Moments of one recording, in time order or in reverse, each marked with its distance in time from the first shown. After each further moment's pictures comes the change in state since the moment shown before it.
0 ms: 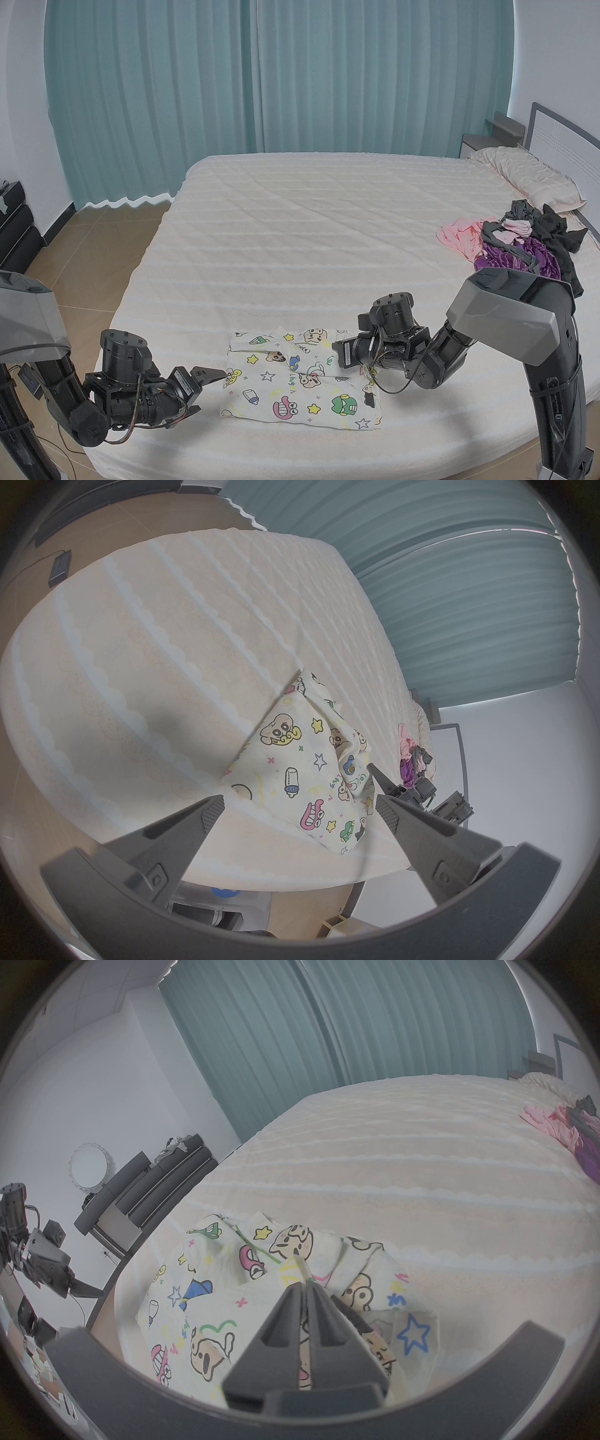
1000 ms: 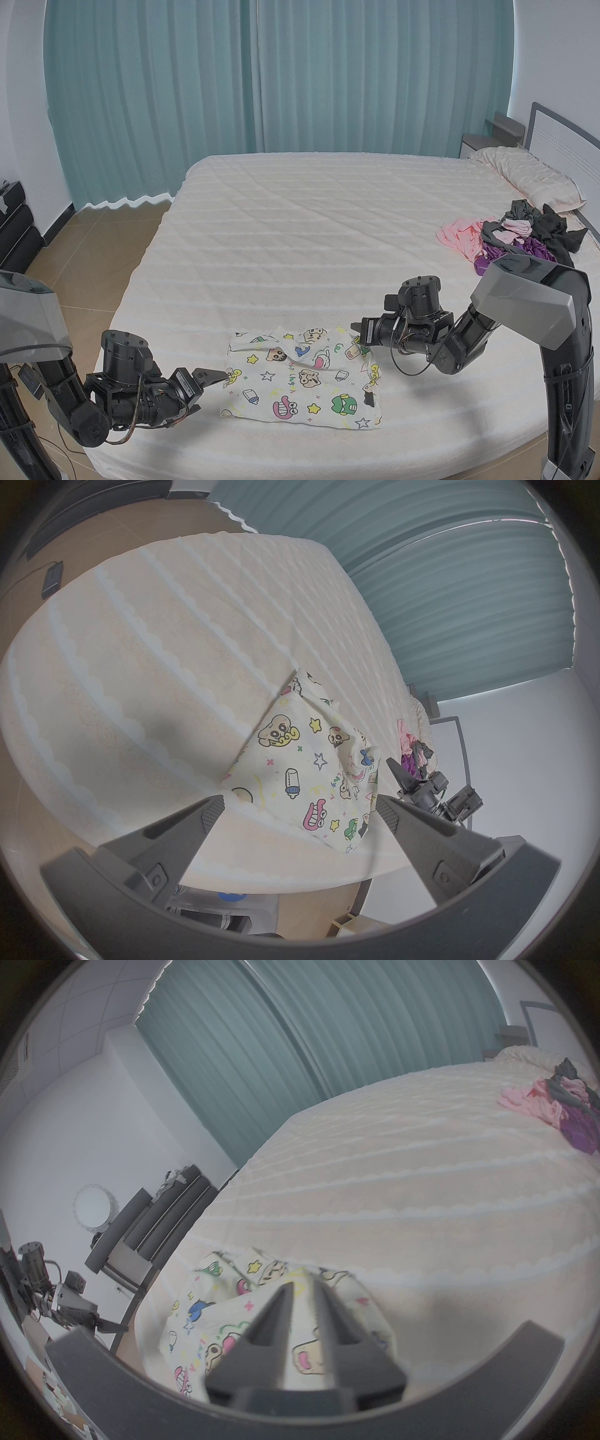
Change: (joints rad) left arm -0.001 0.008 0.001 -0.010 0.001 0.044; right arm -0.103 -0.055 0.039 -0.060 0.070 0.113
